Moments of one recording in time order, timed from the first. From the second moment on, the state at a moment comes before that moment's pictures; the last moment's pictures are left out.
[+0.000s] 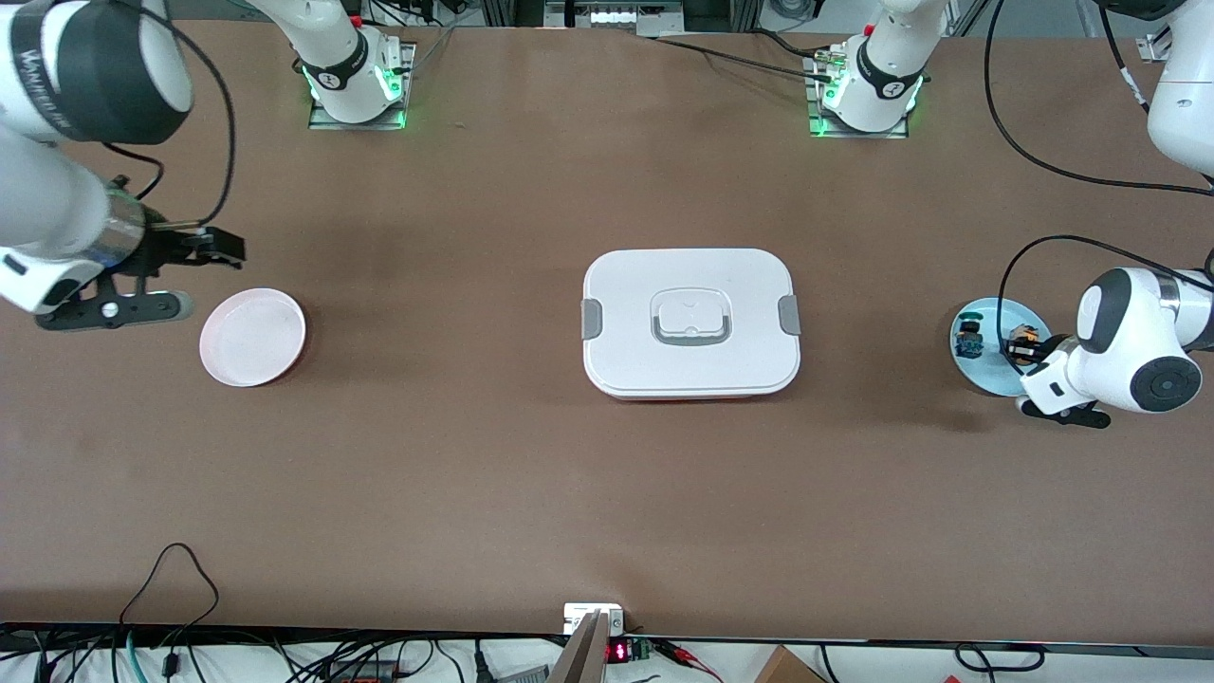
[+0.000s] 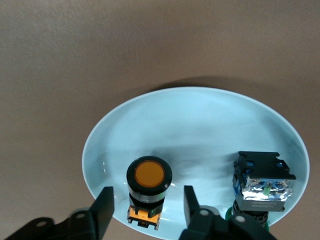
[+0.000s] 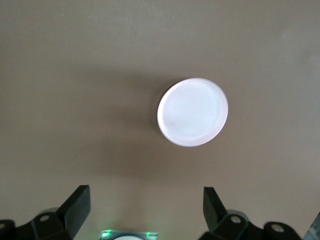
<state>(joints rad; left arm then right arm) 0.62 0.73 -0.44 -1.66 0.58 1.87 0.08 0.13 0.20 -0.05 -1.51 -0.11 1.52 -0.11</state>
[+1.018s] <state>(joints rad) 0.61 0.42 -0.72 -1.33 0.52 1.57 0.08 0.07 0.08 -0.06 -1.60 -0.08 1.64 -0.05</state>
